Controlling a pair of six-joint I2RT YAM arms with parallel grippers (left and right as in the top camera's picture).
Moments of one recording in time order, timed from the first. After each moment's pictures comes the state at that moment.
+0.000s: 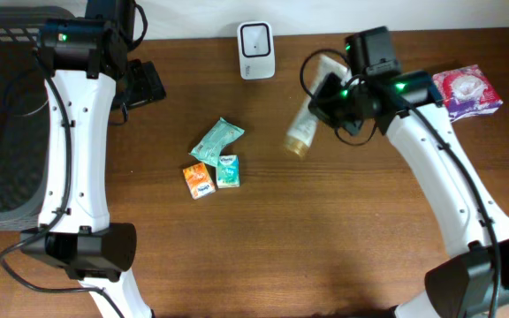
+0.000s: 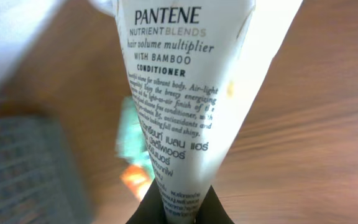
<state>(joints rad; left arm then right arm) -0.11 2.00 2.40 -1.69 -0.24 -0.46 0.26 1.72 1.67 -0.99 -0.21 0.84</state>
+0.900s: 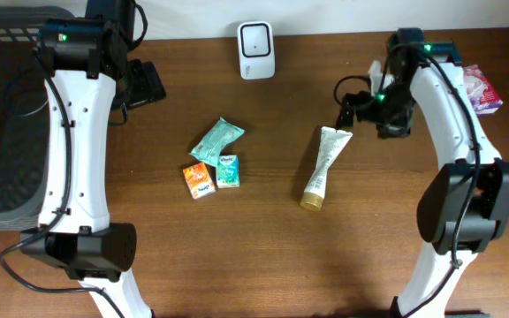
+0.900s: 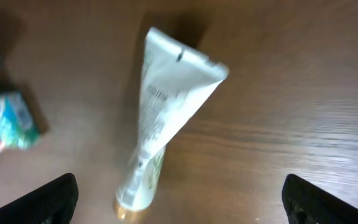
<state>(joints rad) -0.11 2.00 2.40 -1.69 -0.24 -0.46 -0.02 2.08 1.86 -1.34 -0.33 0.05</state>
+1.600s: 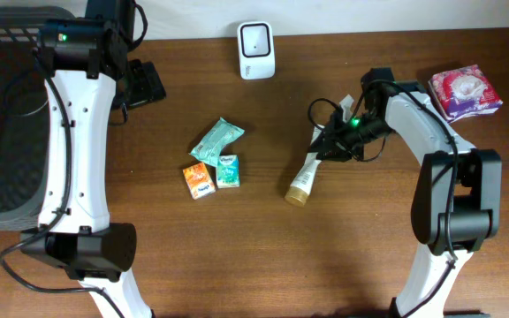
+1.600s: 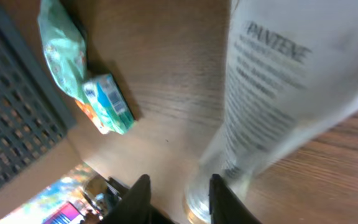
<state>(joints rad) -0.11 2.00 2.40 -1.69 -0.24 -0.46 0.04 2.08 1.54 -1.04 -0.77 0.32</state>
